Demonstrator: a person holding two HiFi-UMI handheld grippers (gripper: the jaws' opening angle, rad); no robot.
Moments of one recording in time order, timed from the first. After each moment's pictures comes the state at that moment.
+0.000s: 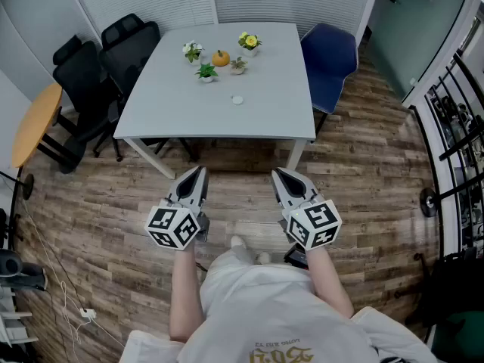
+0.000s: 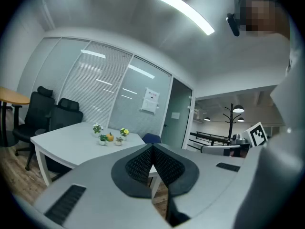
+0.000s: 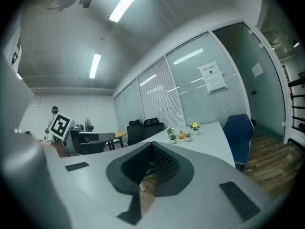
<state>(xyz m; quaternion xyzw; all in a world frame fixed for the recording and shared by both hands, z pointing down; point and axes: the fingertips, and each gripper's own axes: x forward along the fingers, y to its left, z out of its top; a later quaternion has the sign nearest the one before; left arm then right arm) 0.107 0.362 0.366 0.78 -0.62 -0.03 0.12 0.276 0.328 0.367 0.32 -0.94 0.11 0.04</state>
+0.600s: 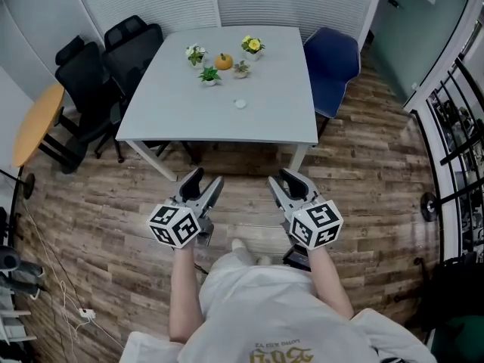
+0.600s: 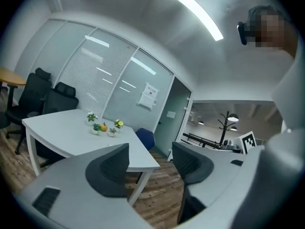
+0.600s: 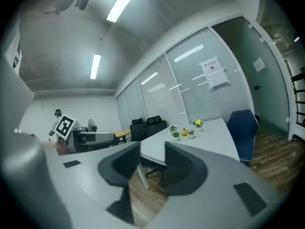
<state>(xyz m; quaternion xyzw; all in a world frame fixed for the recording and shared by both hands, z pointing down) 0.113 0.358 0.381 0.79 -0.58 -0.04 0.18 0.270 0.323 0.377 0.29 -0.95 0.13 0.05</state>
